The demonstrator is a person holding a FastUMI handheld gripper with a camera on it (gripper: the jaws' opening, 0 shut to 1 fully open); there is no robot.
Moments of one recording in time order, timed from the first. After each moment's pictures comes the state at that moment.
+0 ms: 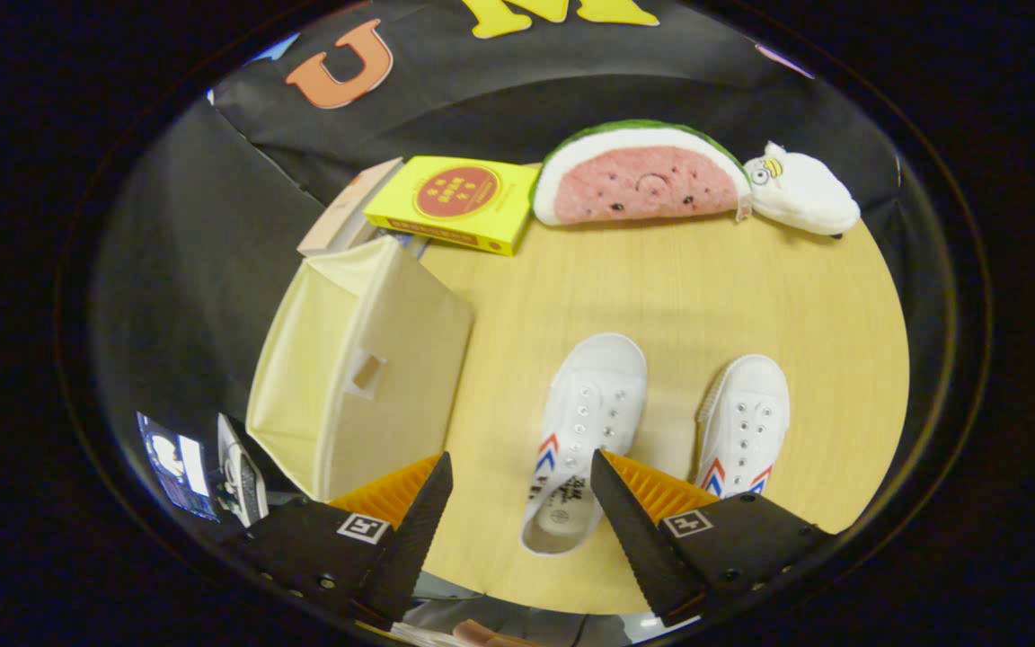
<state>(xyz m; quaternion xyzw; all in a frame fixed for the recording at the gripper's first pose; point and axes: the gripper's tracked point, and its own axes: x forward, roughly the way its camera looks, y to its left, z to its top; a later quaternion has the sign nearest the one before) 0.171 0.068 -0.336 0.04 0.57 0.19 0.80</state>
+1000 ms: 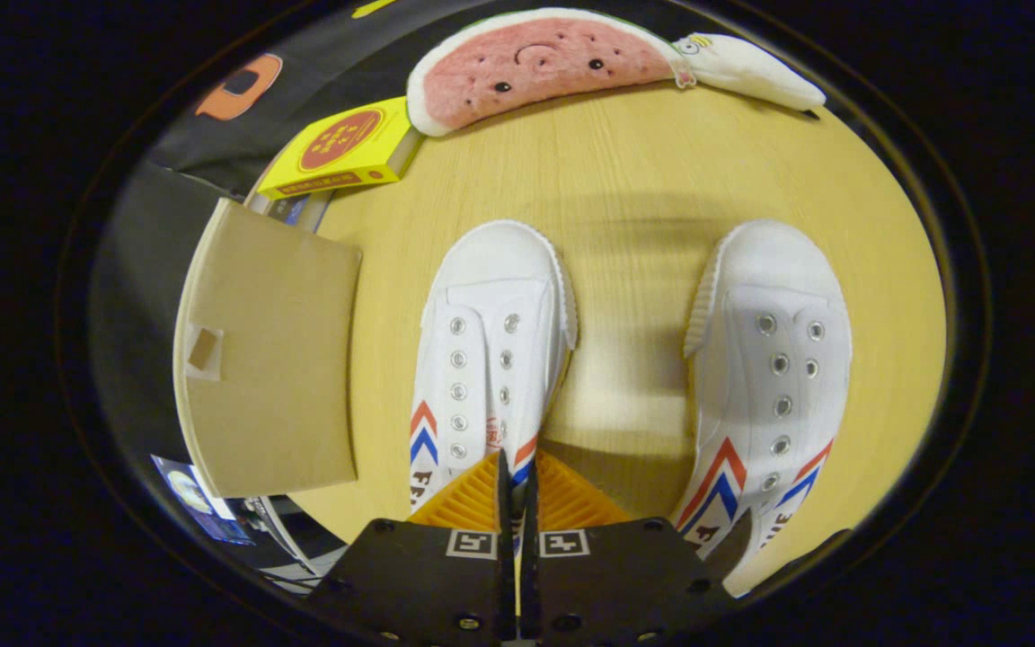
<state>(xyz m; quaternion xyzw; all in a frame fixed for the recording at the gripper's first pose) 0.169 0.045 -0.428 0.15 0.65 0.17 0.73</state>
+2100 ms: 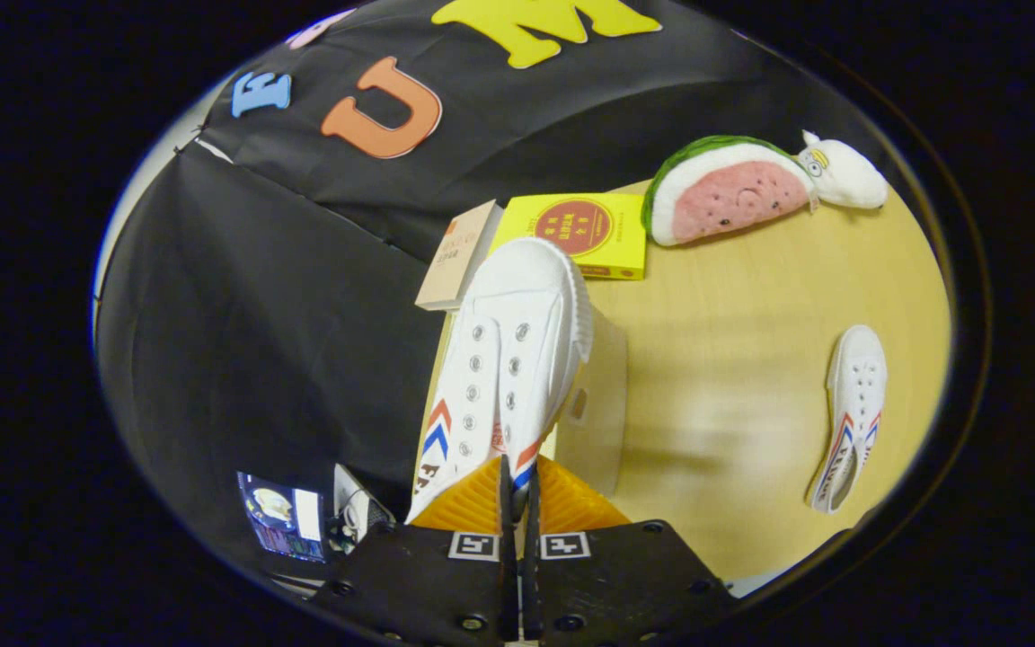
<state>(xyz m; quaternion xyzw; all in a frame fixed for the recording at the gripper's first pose) 0.141 0.227 -0.205 0.19 0.53 0.27 0.78</state>
